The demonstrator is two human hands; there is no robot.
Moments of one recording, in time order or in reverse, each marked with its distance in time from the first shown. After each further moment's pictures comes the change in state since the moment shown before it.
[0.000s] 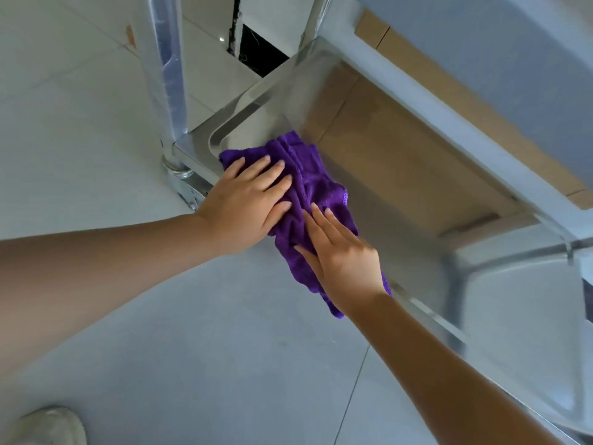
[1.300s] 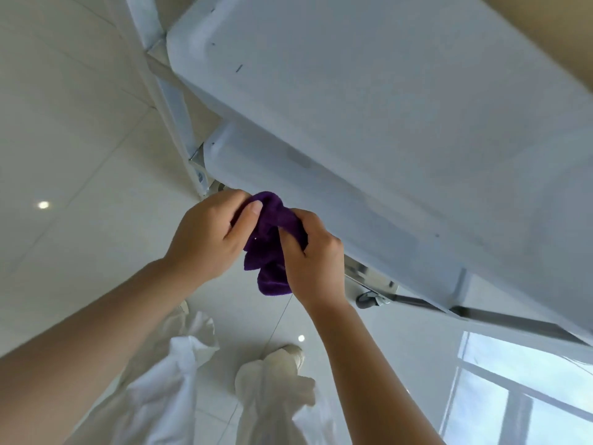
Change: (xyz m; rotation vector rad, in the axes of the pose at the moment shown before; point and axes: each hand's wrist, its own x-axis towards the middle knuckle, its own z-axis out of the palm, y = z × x) left_hand 0.023 0.136 -0.462 -0.732 0.065 -0.331; right_hand 0.109 -0.039 -0.485 0.863 -0.101 0.799
